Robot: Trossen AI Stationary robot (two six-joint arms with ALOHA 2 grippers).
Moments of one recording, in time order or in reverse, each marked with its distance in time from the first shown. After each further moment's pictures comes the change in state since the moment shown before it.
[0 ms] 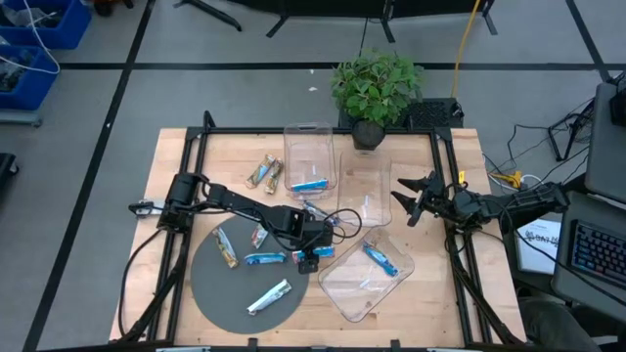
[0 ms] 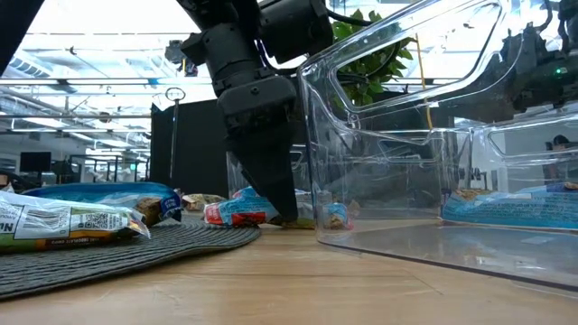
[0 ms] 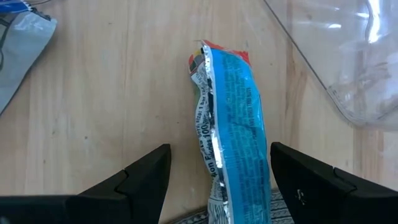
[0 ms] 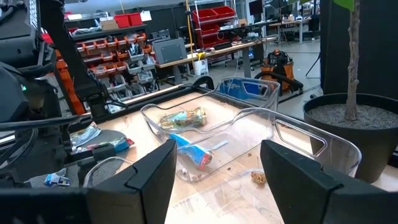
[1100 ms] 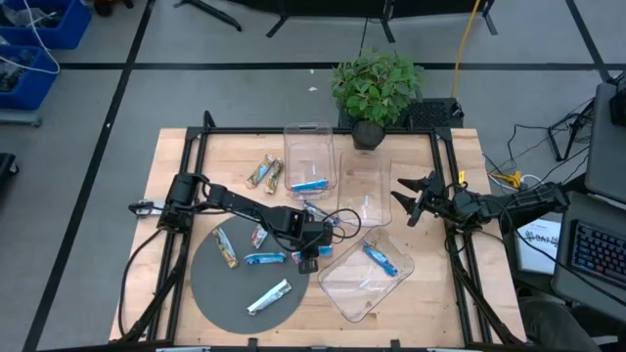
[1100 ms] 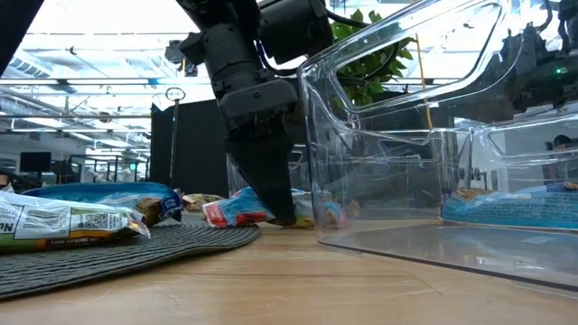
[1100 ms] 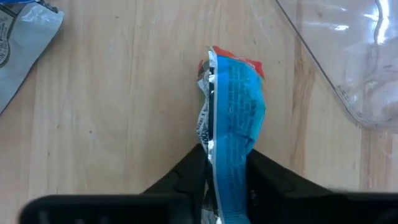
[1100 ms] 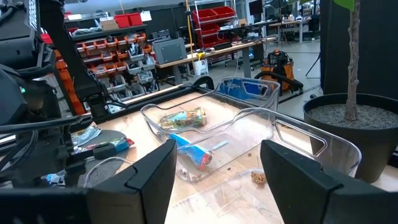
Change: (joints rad) left arm 0.000 0.000 -0.002 -0.003 -0.024 -0.023; right arm 0.000 0.000 0.000 0.000 0.000 0.000
